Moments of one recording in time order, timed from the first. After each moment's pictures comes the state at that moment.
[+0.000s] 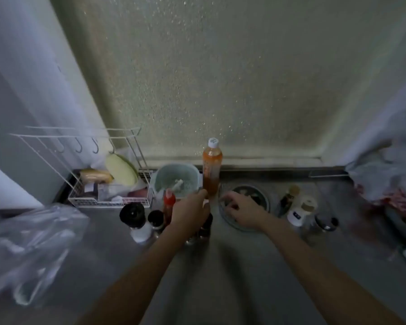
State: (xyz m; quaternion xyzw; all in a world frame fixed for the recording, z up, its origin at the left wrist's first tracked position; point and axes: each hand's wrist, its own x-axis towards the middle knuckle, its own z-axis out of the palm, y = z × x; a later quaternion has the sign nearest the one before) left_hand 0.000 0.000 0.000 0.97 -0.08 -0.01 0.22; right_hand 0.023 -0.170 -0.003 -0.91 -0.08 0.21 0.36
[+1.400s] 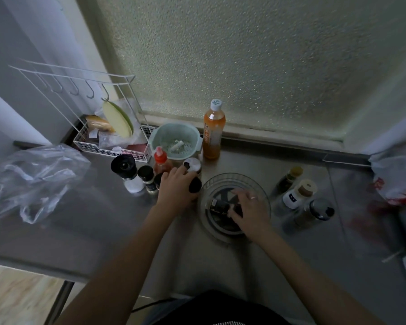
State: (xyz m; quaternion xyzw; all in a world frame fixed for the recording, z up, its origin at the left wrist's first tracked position) left_hand -0.024 -0.022 -0.028 0.99 0.02 0.00 0.11; right_hand -0.014 -0.242 -0.078 -0.96 -0.15 0.09 0.20
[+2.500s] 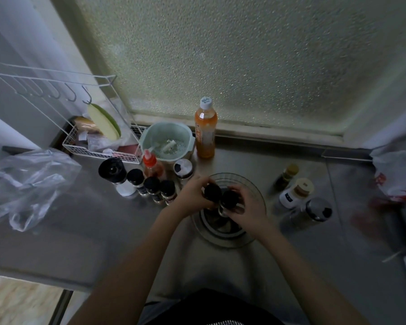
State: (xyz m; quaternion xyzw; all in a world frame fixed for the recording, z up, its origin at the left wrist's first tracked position) left_hand 0.004 -0.064 -0.047 0.91 0.01 -0.13 0.39; right_hand -0.005 -0.248 -0.057 -0.81 -0.08 0.19 0.54
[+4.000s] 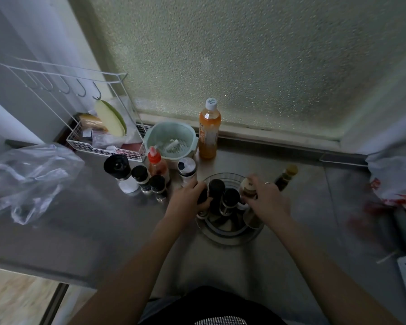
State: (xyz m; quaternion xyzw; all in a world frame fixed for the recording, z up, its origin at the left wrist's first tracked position) left_hand -0.033 -0.055 -0.050 0.97 -0.04 0.00 0.23; right_hand 0.016 -0.266 -0.028 -0.98 -0.06 0.10 0.17
